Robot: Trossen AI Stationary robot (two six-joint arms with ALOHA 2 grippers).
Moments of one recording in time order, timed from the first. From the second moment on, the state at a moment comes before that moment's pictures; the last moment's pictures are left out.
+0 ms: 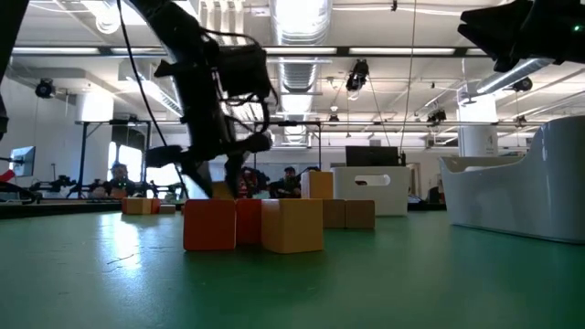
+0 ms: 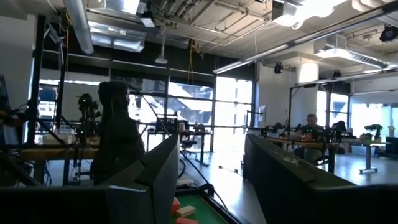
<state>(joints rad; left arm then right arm) 0.15 1.72 1.03 -0.53 -0.37 -1.30 -0.10 0.07 0.09 0.38 0.21 -0.18</state>
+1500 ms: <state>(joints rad) 0.16 2.08 1.78 -0.15 -0.36 -0.22 -0.10 0.00 0.09 0.45 0.01 -0.13</state>
